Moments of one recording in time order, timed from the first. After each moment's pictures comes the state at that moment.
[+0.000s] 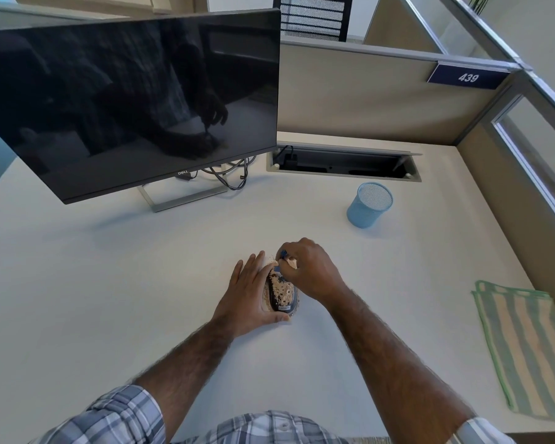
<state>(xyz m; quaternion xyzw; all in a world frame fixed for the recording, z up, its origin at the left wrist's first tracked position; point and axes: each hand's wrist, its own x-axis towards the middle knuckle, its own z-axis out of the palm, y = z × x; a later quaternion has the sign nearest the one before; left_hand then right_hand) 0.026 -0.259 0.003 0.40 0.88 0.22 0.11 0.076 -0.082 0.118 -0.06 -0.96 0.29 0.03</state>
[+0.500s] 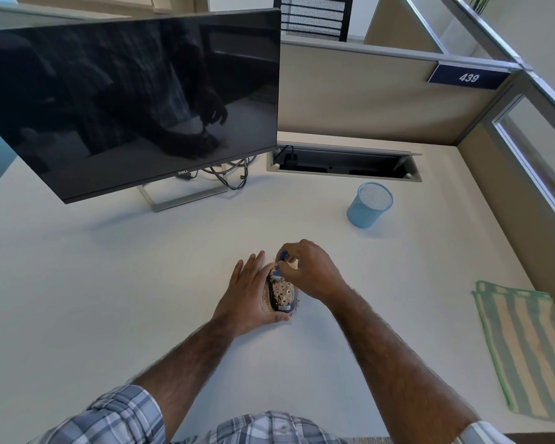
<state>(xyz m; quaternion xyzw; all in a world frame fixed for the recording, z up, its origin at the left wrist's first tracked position) 0.027 -0.259 0.004 0.40 0.88 0.22 0.12 0.077 -0.082 0.122 -0.08 -0.94 0.33 -0.01</state>
